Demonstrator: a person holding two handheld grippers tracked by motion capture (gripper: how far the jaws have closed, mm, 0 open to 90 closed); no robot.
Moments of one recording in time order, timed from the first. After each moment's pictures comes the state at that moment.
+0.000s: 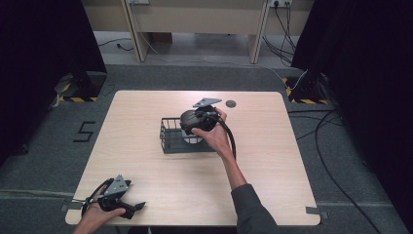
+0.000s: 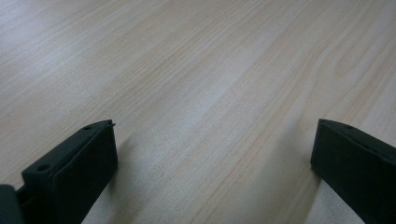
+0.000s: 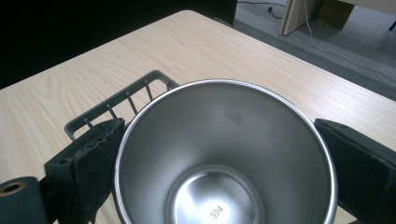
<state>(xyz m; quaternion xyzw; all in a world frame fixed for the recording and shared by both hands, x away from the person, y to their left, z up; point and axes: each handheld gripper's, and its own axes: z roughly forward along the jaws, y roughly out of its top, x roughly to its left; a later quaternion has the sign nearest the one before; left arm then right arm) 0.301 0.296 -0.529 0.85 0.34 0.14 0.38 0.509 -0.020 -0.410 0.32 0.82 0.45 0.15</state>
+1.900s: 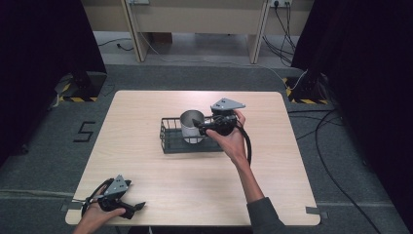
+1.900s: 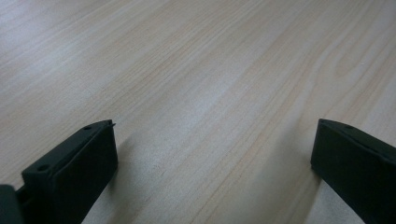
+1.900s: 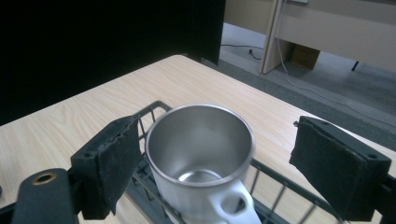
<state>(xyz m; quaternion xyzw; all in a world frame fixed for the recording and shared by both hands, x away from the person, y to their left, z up) 0.301 0.296 -0.529 0.85 0.33 0.14 0.37 0.464 -0.068 -0.372 0.31 0.78 0.51 0.20</state>
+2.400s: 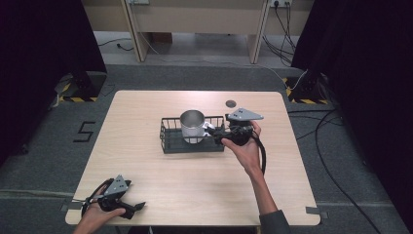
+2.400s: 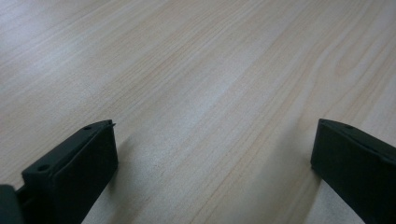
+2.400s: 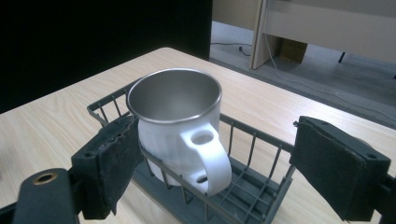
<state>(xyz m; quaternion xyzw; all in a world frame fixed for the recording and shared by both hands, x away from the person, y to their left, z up) 0.301 0.296 -0.529 0.85 0.33 0.14 0.37 0.443 -0.111 -0.389 0.34 0.76 0.51 0.21</state>
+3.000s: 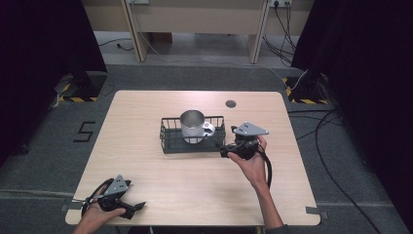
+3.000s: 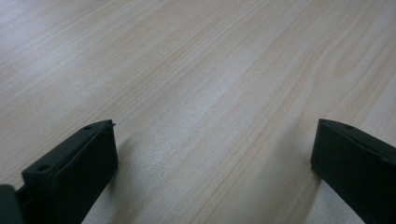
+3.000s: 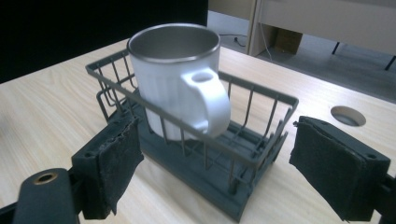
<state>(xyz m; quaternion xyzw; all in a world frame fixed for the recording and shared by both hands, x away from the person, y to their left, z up) 0.301 0.296 -0.529 0.85 0.33 0.14 0.37 0.417 -0.129 -0.417 0.34 0.77 0.49 0.22</state>
